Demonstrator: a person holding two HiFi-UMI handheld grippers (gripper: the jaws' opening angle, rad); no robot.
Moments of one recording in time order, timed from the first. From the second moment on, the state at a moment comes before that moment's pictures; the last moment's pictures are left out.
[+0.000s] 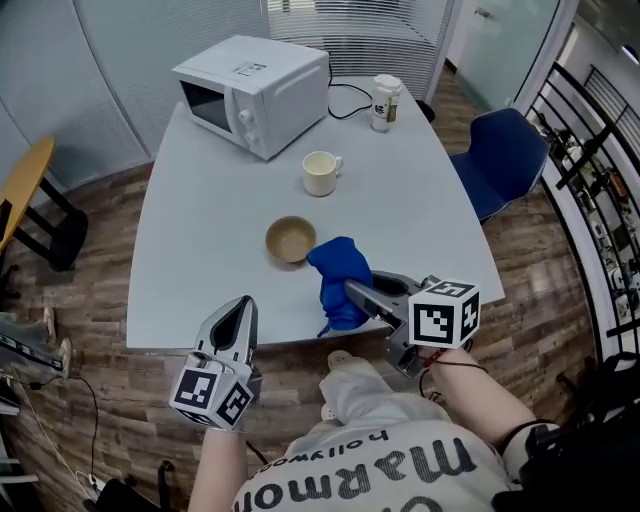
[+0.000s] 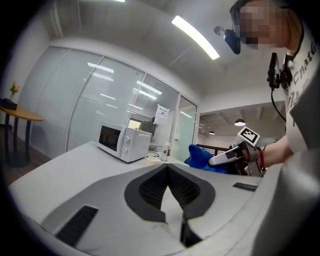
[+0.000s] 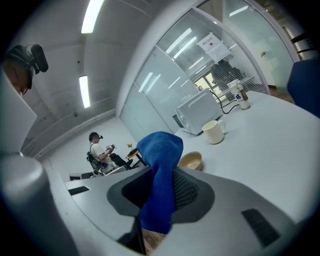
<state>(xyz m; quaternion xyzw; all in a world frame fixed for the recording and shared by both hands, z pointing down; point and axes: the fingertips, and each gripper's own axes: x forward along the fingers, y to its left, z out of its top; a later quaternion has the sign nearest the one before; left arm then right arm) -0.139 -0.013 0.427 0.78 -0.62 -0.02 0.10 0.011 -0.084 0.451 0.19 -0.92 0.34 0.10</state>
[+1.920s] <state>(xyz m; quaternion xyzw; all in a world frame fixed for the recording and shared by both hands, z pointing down) -0.187 -0.184 0.586 0.62 -0.67 0.05 0.40 -0.044 -0.250 0.511 0.07 -0.92 0.37 0.14</state>
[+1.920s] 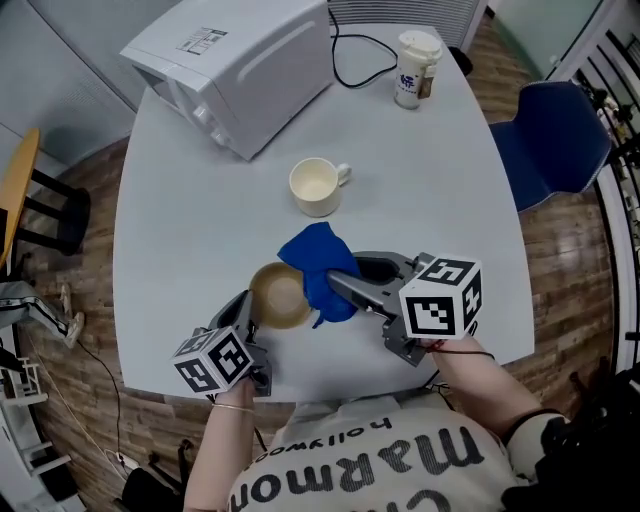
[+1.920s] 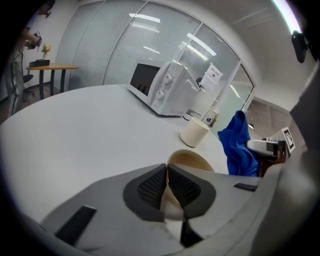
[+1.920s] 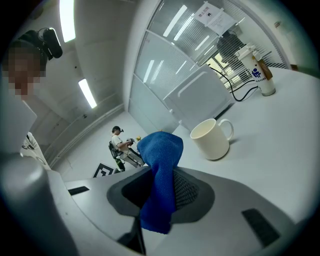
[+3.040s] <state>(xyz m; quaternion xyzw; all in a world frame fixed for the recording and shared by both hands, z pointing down) -0.232 -0.171 0.276 0.73 -0.68 -0.01 -0.04 -0.088 -0.187 0.264 0.26 -0.97 0.04 0.03</state>
